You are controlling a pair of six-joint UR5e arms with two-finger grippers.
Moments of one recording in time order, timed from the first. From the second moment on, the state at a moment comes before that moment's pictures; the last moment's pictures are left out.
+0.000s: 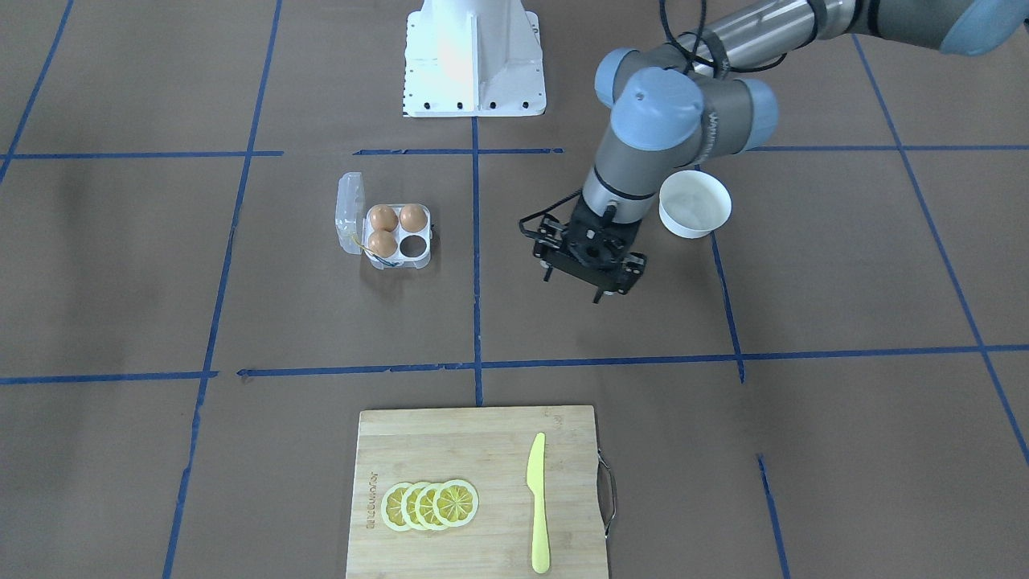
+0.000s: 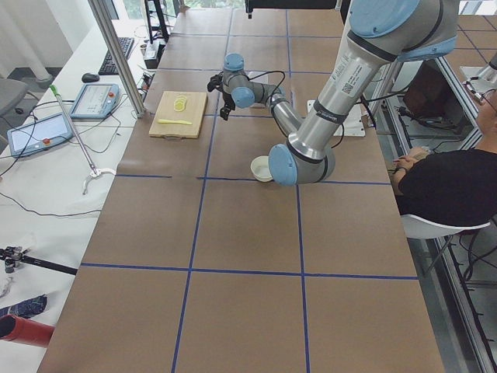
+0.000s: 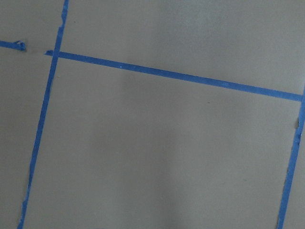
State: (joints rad) left arm -0.73 -2.17 -1.64 -1.78 -1.97 -0.63; right arm 1.31 -1.68 1.95 -1.52 2.37 0.23
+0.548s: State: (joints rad) left arm -1.11 -1.88 -1.72 -1.74 -2.10 -0.27; right arm 1.35 -1.67 1.95 -1.52 2.31 0.22
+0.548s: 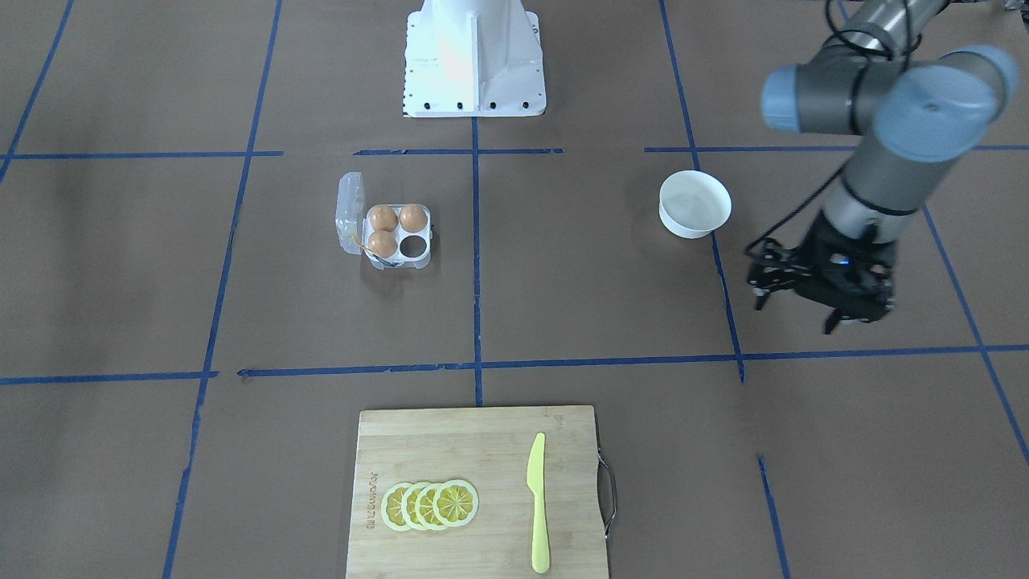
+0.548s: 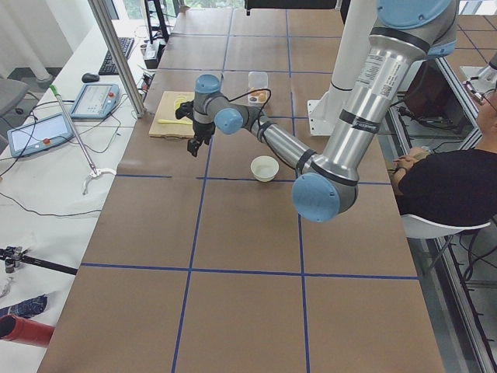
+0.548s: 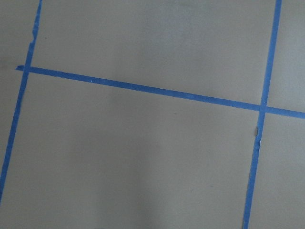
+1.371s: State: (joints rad) left arm -1.54 -1.48 -1.80 -1.71 -2.32 -0.07; right arm 1.36 -1.67 1.94 -1.54 2.31 0.22
